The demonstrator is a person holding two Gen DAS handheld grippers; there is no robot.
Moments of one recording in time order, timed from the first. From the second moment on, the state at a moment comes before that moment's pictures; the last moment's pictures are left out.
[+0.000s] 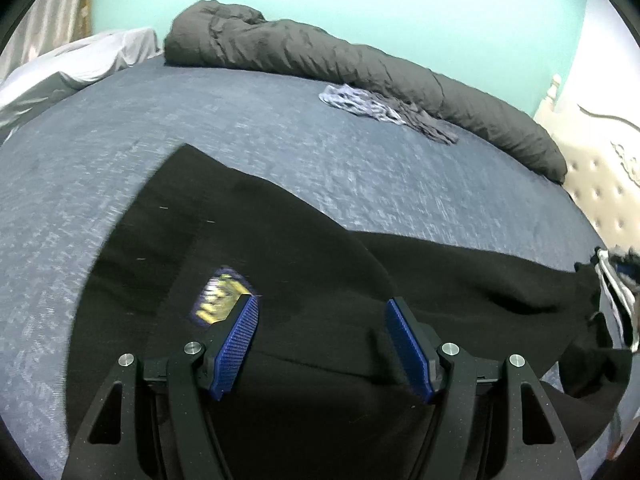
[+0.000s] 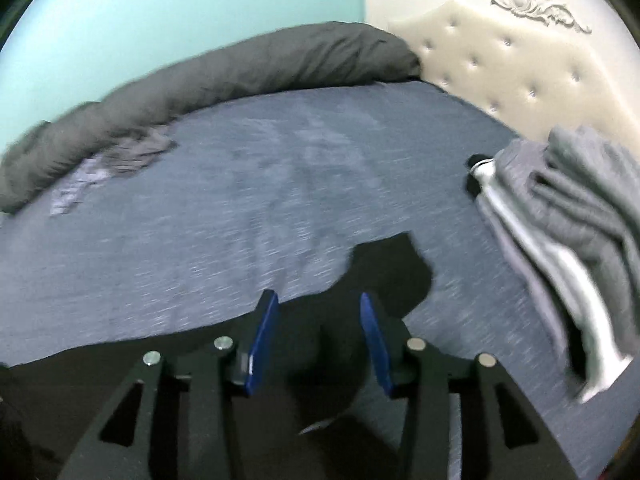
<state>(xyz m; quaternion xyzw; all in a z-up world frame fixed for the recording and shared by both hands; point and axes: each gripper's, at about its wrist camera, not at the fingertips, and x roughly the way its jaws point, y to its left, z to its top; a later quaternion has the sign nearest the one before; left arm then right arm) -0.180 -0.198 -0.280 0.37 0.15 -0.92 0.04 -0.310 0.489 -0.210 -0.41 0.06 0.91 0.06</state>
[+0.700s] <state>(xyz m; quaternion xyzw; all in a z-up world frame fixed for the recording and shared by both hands) -0.135 -0.265 -0.260 0.39 0.20 -0.89 0.09 -0.158 0.328 -0.252 -0.37 0.17 0.89 -0.19</state>
